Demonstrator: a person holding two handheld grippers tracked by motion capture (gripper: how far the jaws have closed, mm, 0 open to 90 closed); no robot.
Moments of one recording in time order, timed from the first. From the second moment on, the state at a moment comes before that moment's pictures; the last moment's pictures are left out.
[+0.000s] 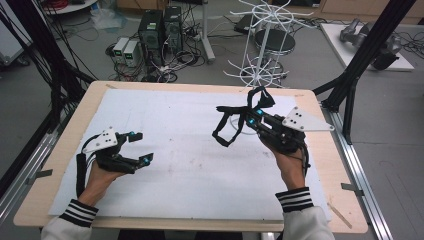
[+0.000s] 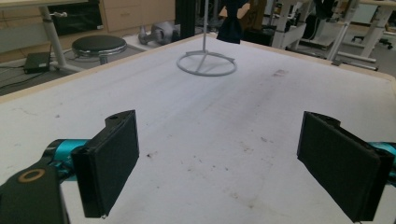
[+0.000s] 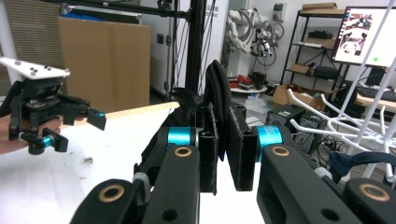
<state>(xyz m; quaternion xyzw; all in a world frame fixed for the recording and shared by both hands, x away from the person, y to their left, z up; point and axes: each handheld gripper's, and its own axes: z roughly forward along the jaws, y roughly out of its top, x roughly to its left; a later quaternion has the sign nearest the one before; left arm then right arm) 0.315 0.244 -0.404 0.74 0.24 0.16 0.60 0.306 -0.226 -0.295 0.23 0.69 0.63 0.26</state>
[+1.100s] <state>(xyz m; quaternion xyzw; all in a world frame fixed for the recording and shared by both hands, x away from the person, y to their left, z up) 0.307 0.253 -0.423 0.71 0.26 0.19 0.63 0.336 -0.230 -0.287 0.29 0.66 0.62 0.31</state>
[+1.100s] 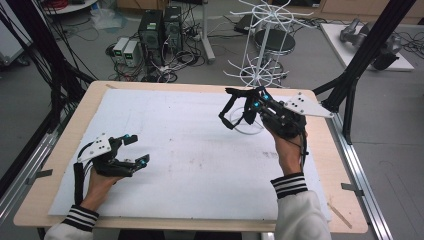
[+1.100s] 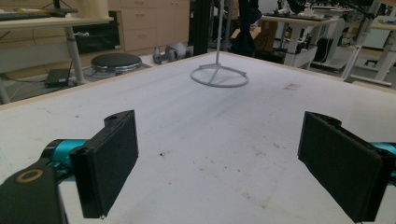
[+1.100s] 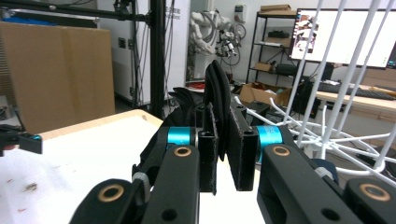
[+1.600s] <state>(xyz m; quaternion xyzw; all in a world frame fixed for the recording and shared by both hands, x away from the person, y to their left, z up) 0.303 0.260 -0.431 0.68 0.27 0.23 0.64 0.358 -0.228 -0.281 0.31 0.66 0.61 0.32</state>
